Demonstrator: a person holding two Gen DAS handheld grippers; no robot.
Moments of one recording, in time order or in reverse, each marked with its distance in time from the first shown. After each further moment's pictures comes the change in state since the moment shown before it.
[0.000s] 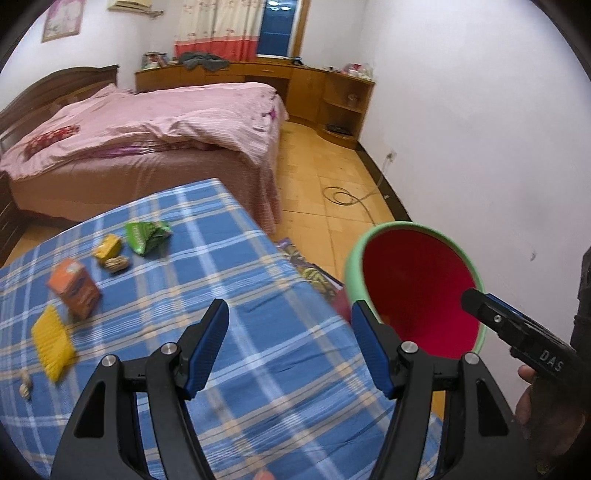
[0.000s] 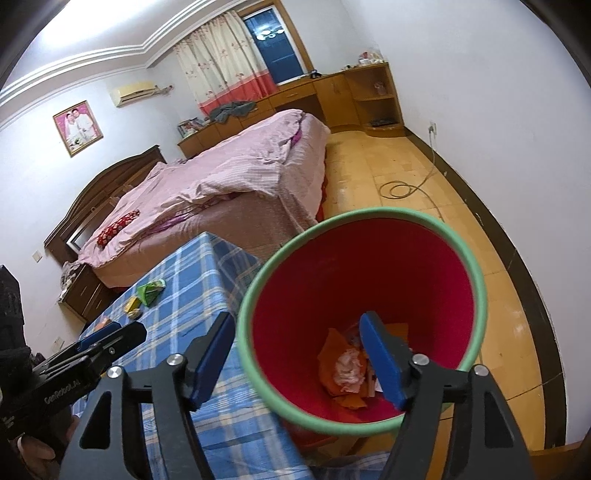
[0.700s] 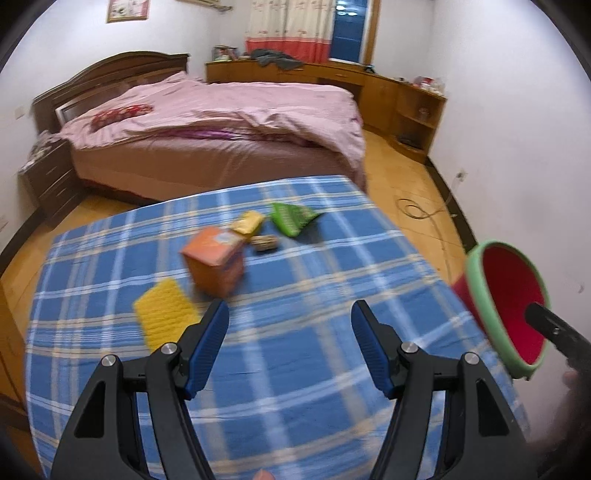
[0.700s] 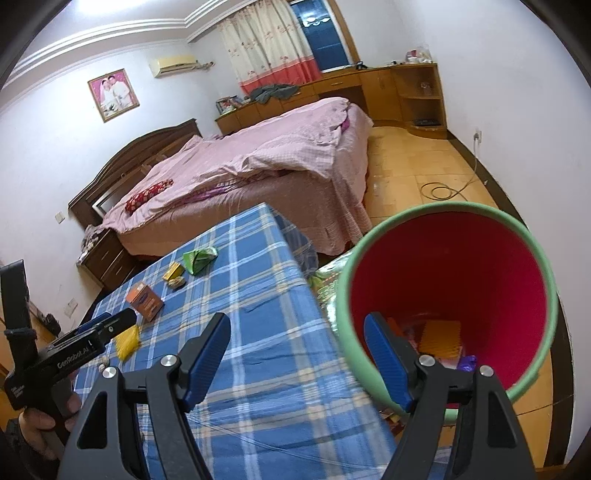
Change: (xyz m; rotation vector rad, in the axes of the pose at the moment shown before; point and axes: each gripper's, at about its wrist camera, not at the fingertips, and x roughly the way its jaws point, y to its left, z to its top) left arm -0.026 0.131 -0.021 -0.138 -0.014 0.228; right arm 0.030 0.084 -0.020 -0.119 0.063 0.086
